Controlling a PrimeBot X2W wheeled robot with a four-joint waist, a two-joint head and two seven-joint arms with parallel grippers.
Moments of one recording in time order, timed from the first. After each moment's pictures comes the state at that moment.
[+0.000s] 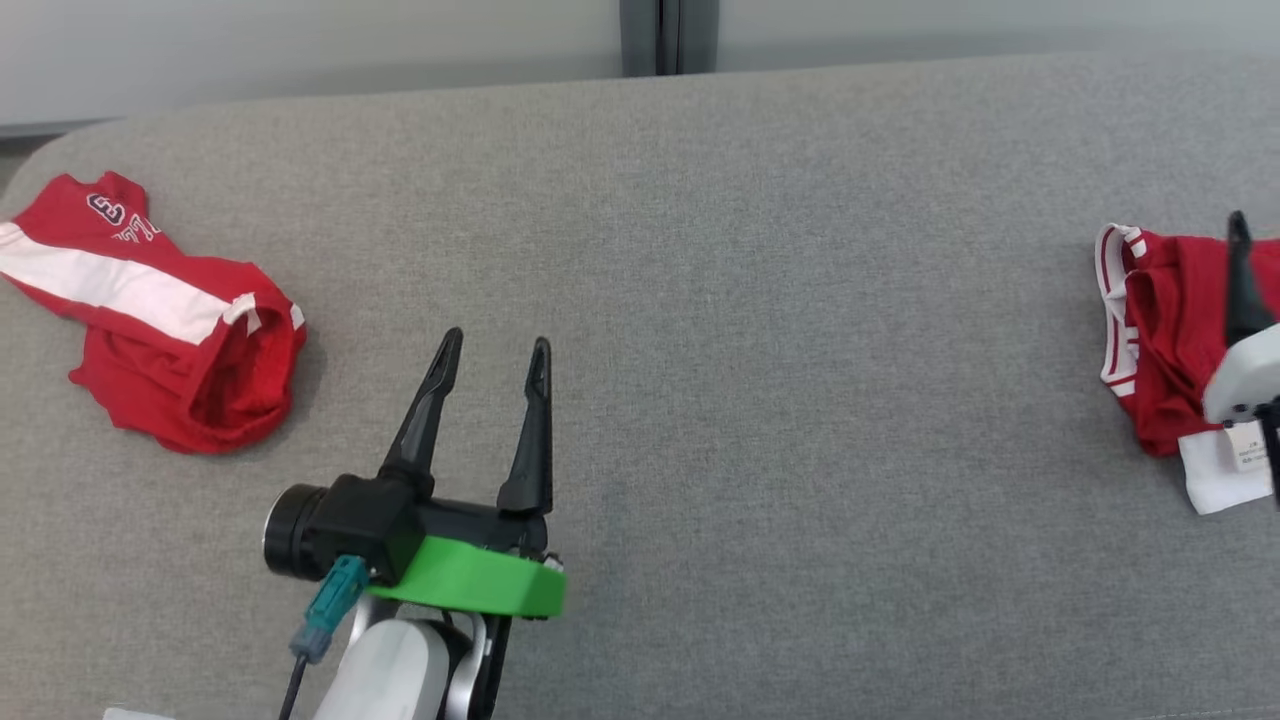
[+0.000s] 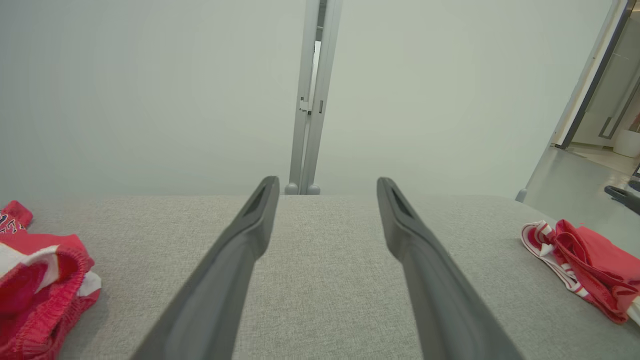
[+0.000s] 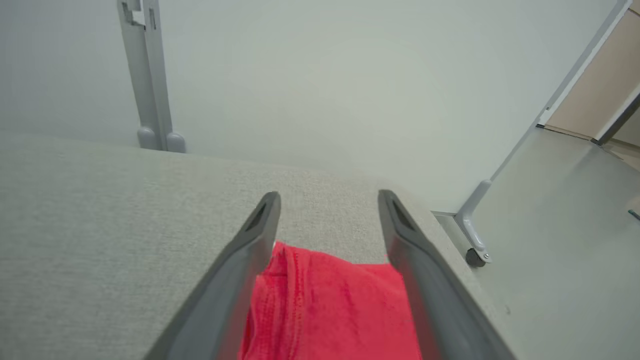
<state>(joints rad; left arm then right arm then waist) -0.20 0.05 -0.37 0.06 -0.30 0.04 -0.26 -0.57 -0.43 -0.09 0.74 0.08 0.13 -0.26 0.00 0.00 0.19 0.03</state>
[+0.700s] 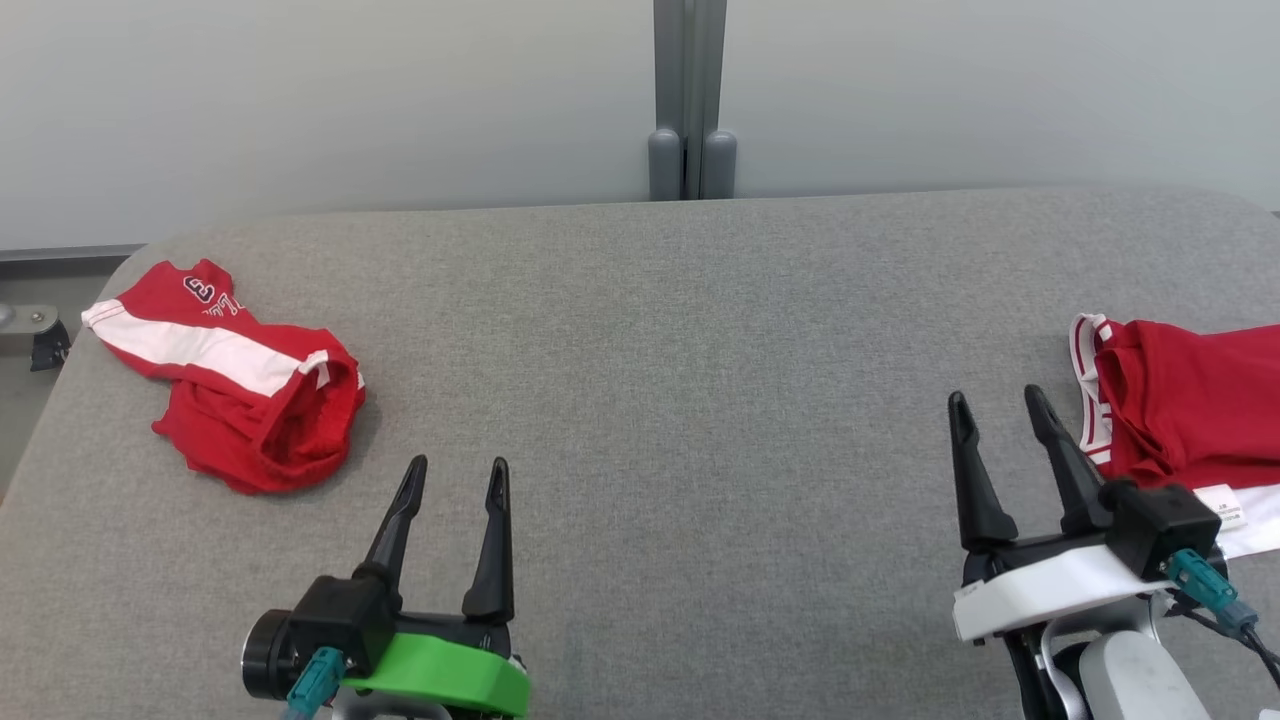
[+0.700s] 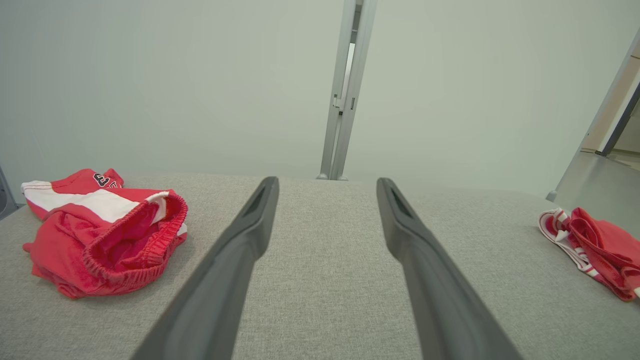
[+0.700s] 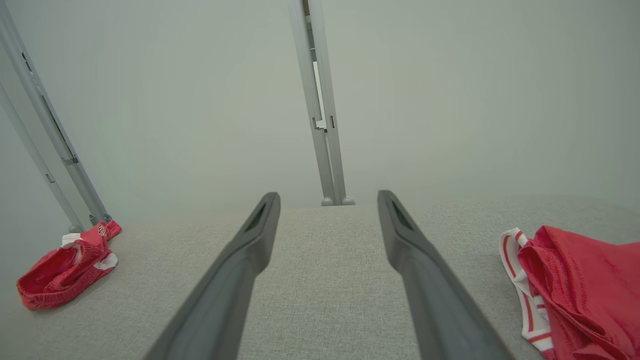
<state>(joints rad) -0.02 0.05 -0.28 0.10 -0.28 0.01 -0.26 -0.07 -0.07 0.04 0.14 0.22 0.13 -0.26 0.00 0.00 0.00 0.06</state>
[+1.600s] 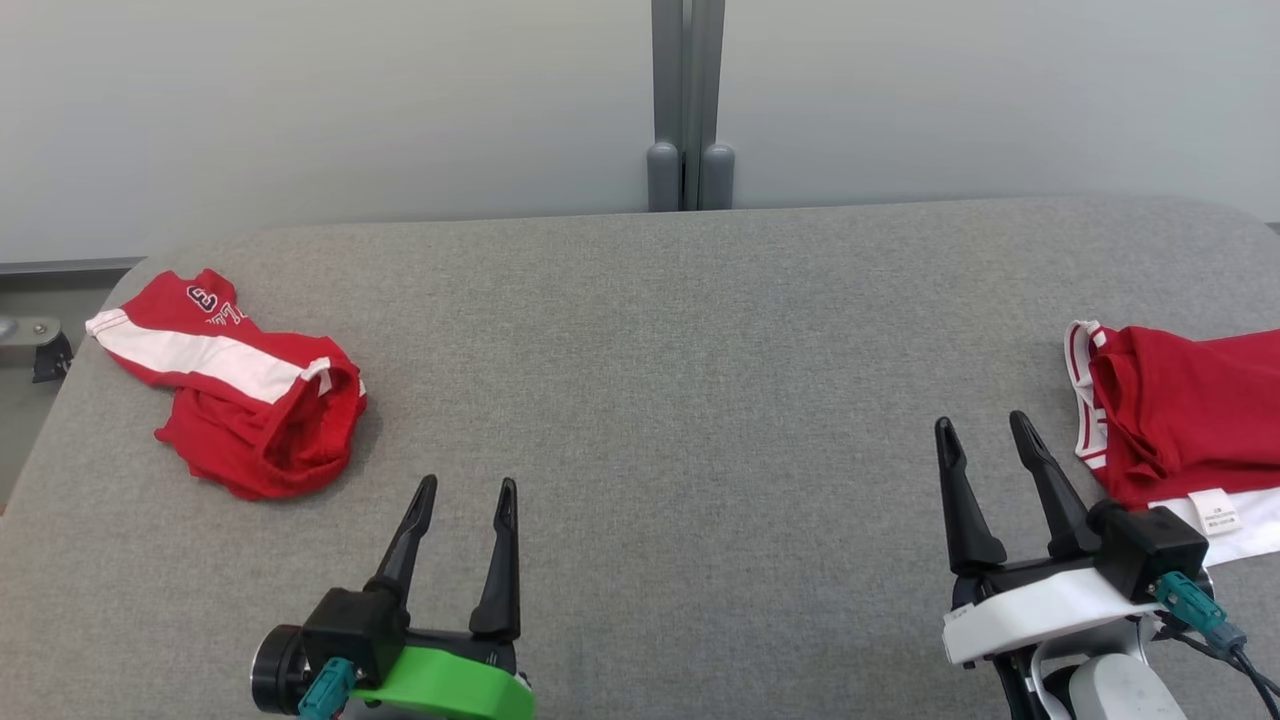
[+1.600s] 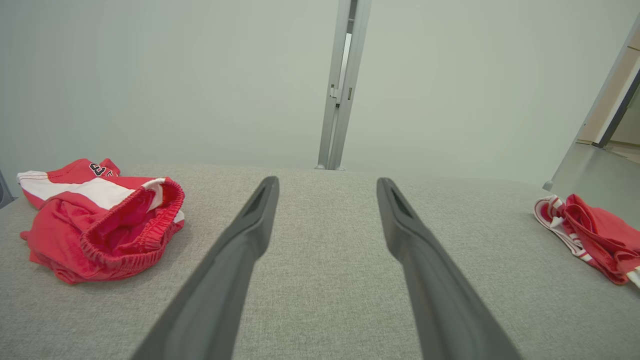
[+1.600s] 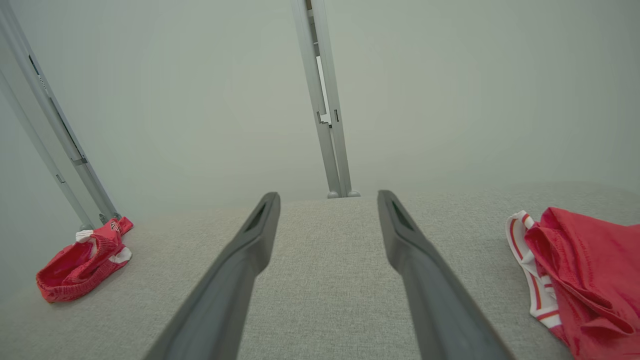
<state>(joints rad) 0.00 0.05 -0.29 0.13 -0.28 0.00 -0.26 -0.02 -0.05 0.06 0.12 0.23 0.13 -0.26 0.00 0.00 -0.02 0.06</state>
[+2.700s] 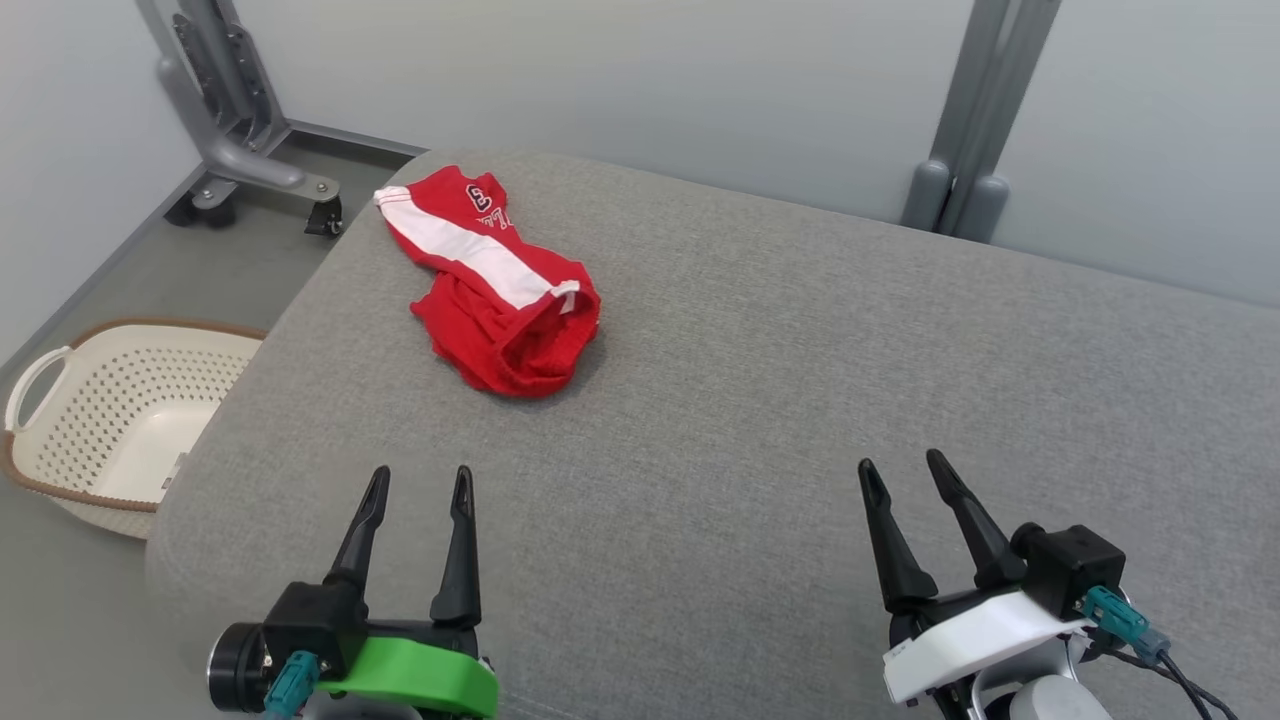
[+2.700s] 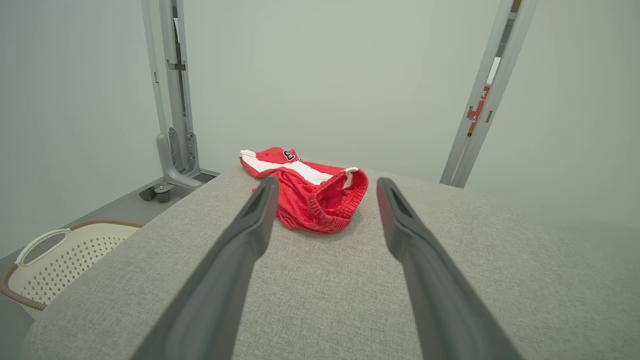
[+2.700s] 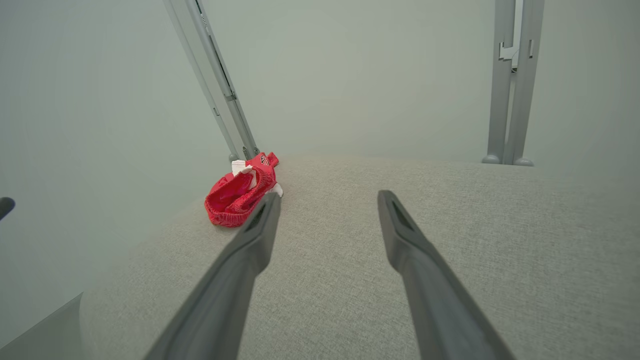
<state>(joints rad) -0.01 0.05 -0.21 0.13 -0.24 0.00 -0.26 -0.03 -0.05 0.18 0.19 0.30 0.13 -0.26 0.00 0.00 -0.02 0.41</state>
